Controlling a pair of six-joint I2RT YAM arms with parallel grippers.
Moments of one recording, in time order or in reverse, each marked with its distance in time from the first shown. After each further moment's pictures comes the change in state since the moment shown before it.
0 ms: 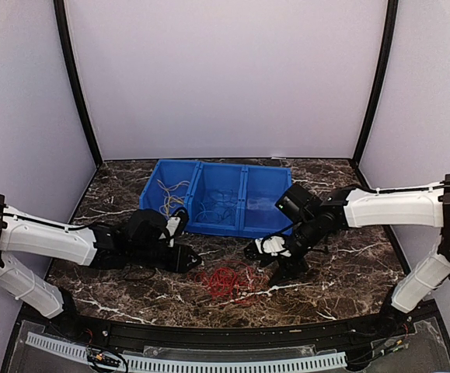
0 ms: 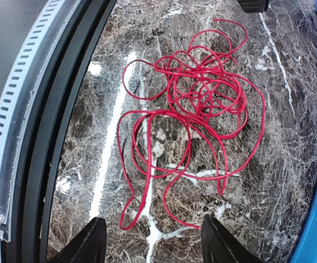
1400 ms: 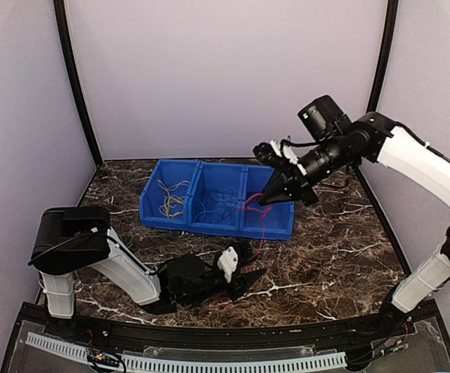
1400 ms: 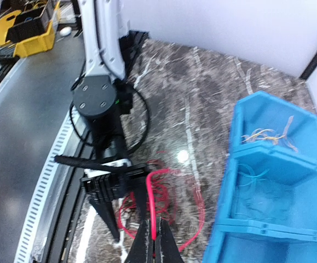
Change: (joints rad) left arm -0.341 0.599 0.097 1.151 -0.289 0.680; right arm -0.071 -0.031 0.569 -0.355 -0.232 0.040
